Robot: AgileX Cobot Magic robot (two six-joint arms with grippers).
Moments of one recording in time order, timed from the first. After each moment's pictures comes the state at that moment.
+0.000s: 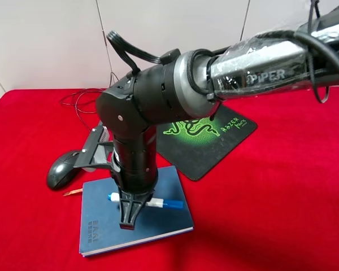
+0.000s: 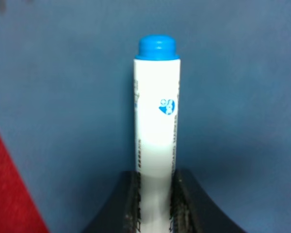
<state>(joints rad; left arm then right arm) 0.04 0.00 -0.49 -0.04 1.06 0.09 1.06 2.08 -1.44 0.01 0.88 -0.38</state>
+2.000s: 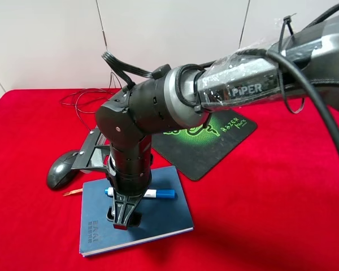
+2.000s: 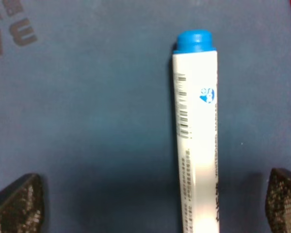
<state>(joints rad) 0.04 0.00 -0.49 -0.04 1.06 0.09 1.06 2.13 -1.45 0.00 0.82 -0.35</state>
